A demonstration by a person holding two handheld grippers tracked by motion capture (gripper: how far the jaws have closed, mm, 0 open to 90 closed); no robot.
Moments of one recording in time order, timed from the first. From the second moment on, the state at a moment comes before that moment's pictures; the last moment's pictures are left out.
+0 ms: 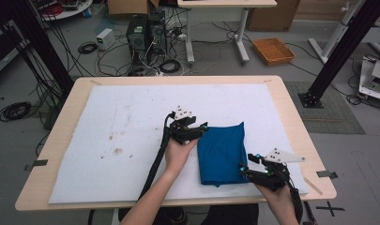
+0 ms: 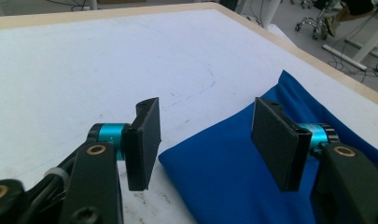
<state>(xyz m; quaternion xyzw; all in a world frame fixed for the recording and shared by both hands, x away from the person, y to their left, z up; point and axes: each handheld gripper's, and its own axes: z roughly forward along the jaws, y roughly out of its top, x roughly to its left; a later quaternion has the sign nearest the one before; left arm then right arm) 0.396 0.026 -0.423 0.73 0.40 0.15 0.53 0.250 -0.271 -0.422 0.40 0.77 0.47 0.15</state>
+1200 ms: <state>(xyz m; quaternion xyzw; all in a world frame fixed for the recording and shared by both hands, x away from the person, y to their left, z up) 0.421 0.040 -0.442 0.73 0.38 0.17 0.54 0.225 -0.275 -0.424 0.42 0.76 0.47 0.19</state>
